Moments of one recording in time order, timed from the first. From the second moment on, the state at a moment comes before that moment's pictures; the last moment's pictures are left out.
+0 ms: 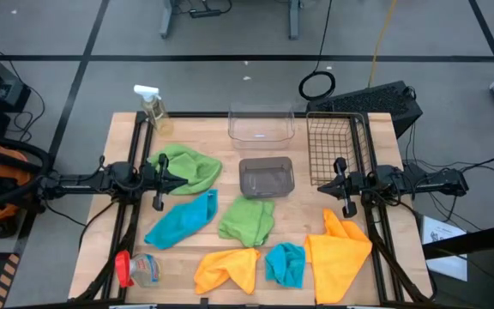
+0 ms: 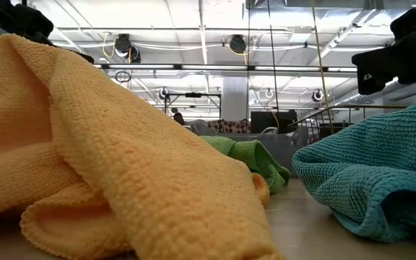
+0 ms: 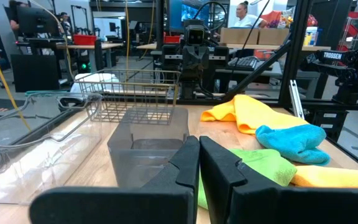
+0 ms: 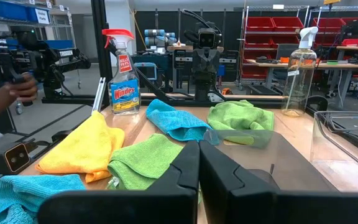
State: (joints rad) left arm 0.01 0.01 0.00 0.02 0.02 -0.02; right arm 0.09 0.01 0.02 0.02 0.00 0.02
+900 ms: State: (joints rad) left arm 0.01 0.07 0.23 -0.07 0.02 -0.02; right arm 0.09 0.01 0.02 0.02 0.00 0.02
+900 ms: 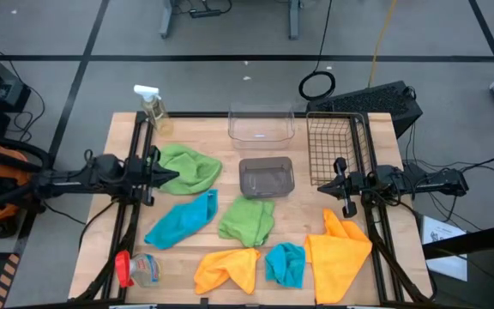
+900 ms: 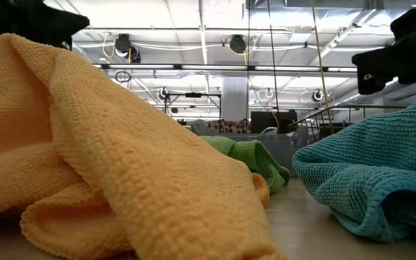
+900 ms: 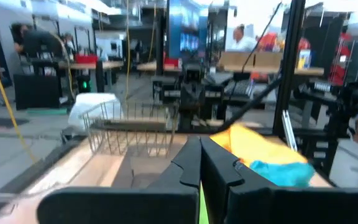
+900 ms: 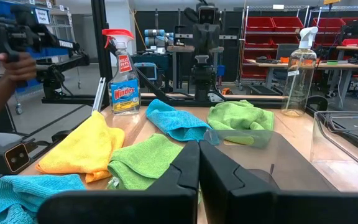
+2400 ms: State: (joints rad) left arm 0.01 0.77 1.16 -0.58 0.02 0.16; right arm 0.09 0.01 0.02 0.02 0.00 0.14
